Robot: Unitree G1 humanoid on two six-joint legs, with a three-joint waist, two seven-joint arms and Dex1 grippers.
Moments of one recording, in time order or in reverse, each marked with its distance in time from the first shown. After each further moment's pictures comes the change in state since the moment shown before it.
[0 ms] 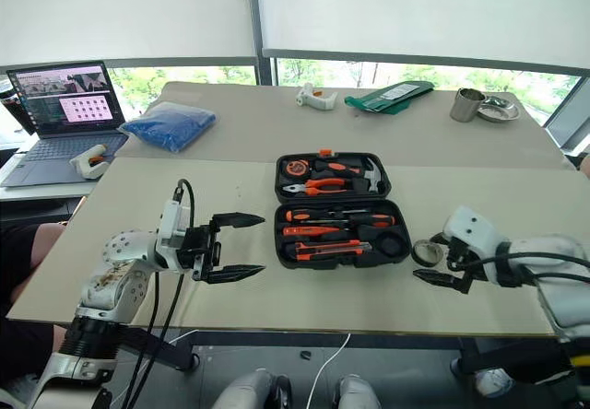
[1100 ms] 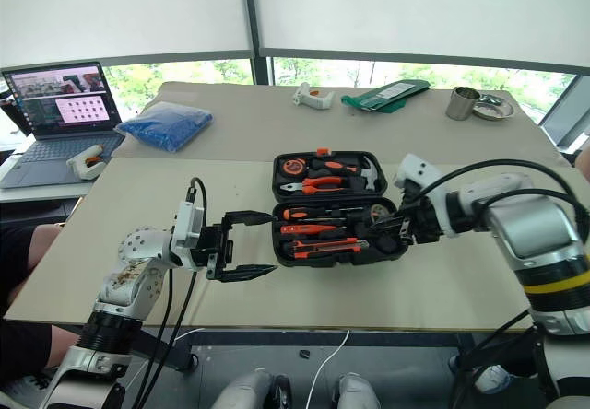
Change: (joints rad) left arm -0.029 -0.065 -0.044 0.043 0.034 -0.074 0.011; right arm -0.457 0.073 0.243 -0.055 0.136 0.519 0.154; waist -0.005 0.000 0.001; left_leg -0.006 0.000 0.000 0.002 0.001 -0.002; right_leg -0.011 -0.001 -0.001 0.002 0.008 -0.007
